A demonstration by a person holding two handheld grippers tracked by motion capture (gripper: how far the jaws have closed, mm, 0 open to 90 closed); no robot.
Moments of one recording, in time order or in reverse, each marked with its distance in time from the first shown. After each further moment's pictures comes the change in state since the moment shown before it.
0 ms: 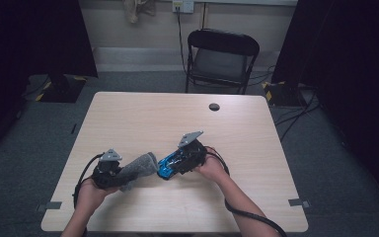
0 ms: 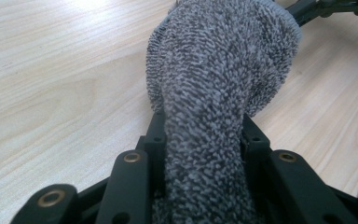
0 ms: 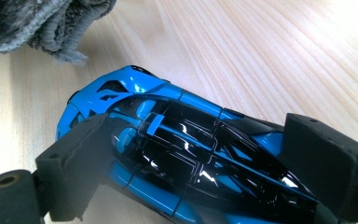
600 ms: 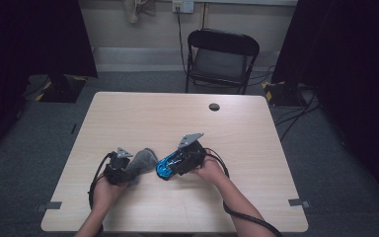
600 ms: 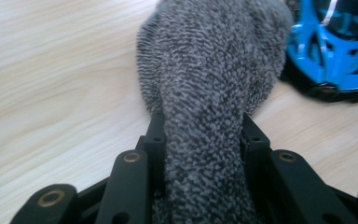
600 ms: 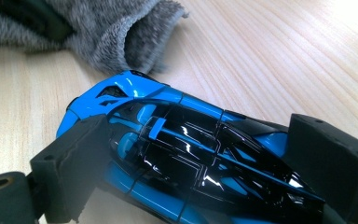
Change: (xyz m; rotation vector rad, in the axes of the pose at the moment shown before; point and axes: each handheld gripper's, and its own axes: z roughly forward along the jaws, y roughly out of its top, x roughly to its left) left arm -0.003 0.006 0.043 0.076 0.208 -0.058; right arm 0.005 -0.003 0.002 -0.030 -0.021 0.028
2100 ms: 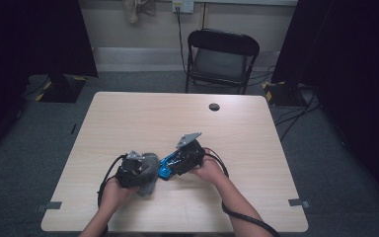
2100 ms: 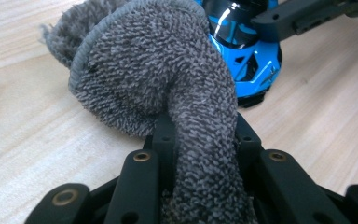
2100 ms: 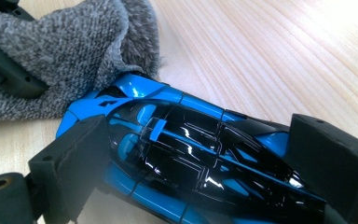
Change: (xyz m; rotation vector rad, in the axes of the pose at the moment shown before) left arm -0.027 0.008 0.005 0.021 -0.206 0.018; right arm 0.003 0.004 0.001 0.031 -0.010 0.009
